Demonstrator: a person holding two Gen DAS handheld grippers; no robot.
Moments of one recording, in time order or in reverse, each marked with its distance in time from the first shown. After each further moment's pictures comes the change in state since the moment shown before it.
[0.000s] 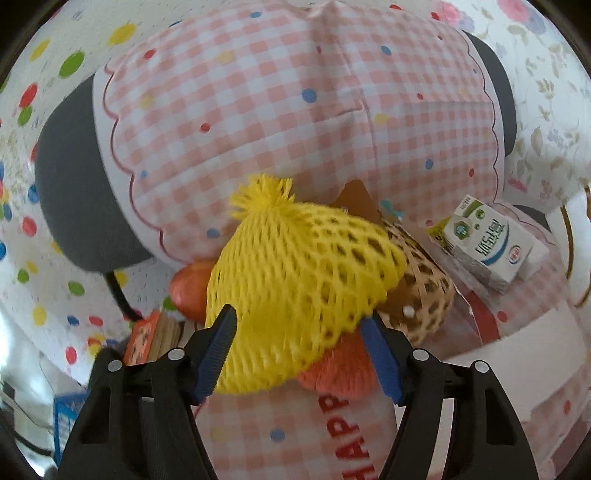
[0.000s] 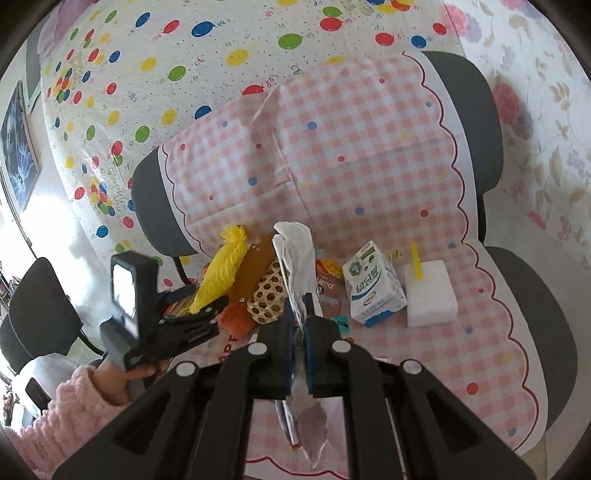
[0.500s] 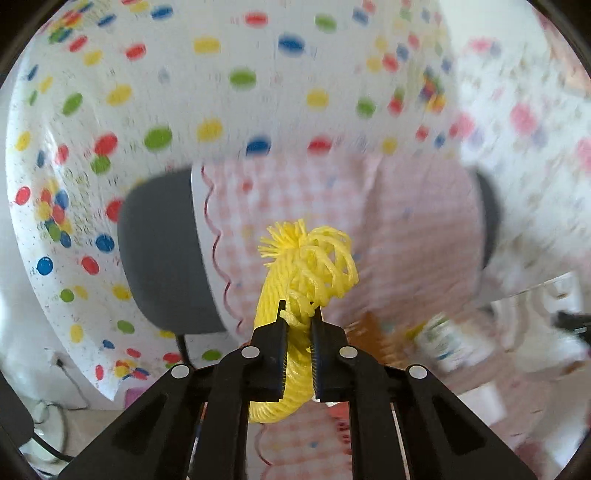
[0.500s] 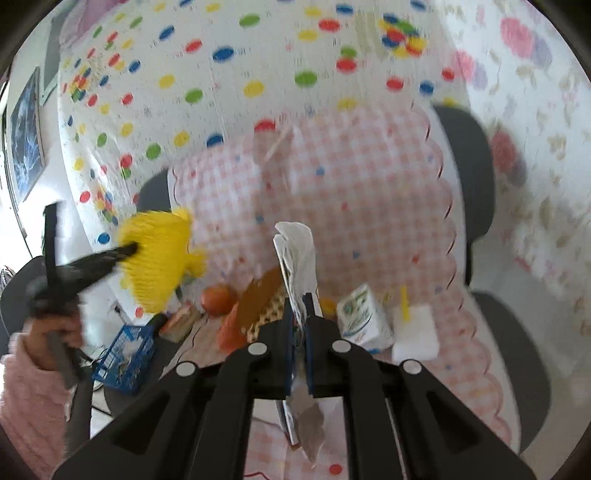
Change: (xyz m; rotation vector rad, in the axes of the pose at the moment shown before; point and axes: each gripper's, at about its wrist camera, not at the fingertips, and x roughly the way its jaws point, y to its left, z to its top) left arm -0.181 0.082 0.056 -0.172 -0.254 -0.068; right arm -0.043 0.023 0.023 -0.103 -0.145 -0.062
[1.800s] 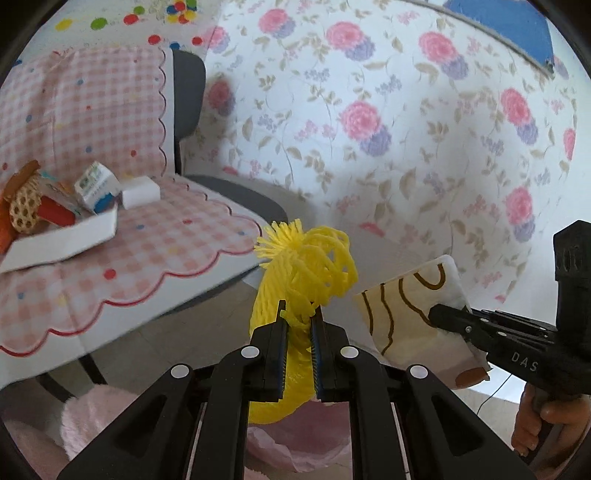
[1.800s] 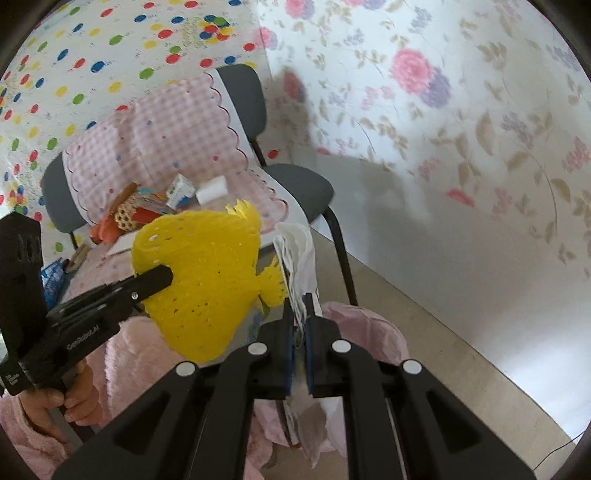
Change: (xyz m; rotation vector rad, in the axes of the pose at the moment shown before) left arm -0.073 -0.308 -0.250 0.113 0.212 -0.774; right arm -0.227 -0.088 -0.260 0.274 0.084 -0.485
